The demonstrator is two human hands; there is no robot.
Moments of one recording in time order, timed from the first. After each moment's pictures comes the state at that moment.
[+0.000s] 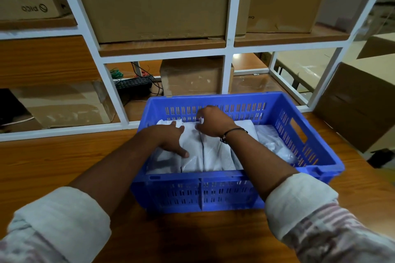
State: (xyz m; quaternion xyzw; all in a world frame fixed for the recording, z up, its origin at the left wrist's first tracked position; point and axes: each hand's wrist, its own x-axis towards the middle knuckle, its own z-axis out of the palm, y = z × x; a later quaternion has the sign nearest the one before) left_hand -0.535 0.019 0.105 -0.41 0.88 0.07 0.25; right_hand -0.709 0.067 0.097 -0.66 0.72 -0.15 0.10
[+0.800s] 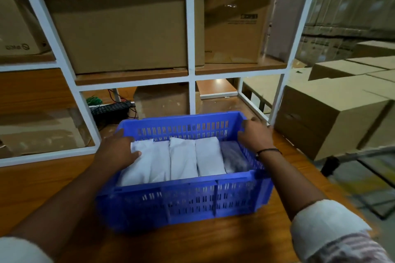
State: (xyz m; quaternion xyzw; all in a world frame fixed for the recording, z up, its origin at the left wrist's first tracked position) left_hand -0.496 0.047 0.114 -0.51 0.86 -0.05 -0.06; right_hand -0.876 0.211 0.119 -0.47 0.87 -0.14 -0.03
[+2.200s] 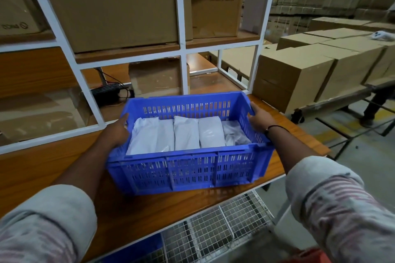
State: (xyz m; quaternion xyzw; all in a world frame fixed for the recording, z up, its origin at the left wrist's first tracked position) left_hand -0.418 0.068 0.098 -0.52 0.84 0.17 -0.06; right_hand -0.801 0.334 0.099 -0.34 0.89 -0.29 0.13
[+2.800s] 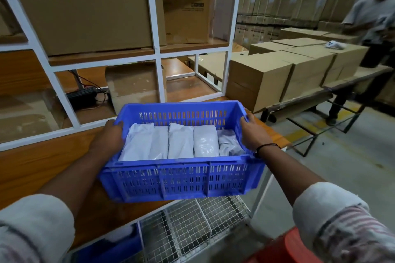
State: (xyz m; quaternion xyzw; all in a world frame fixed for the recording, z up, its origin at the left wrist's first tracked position) left_hand -0.441 0.139 0.087 -0.43 0.90 -0.02 -0.04; right_hand -0.771 0.458 0.100 -0.42 0.90 -0.07 -0.03
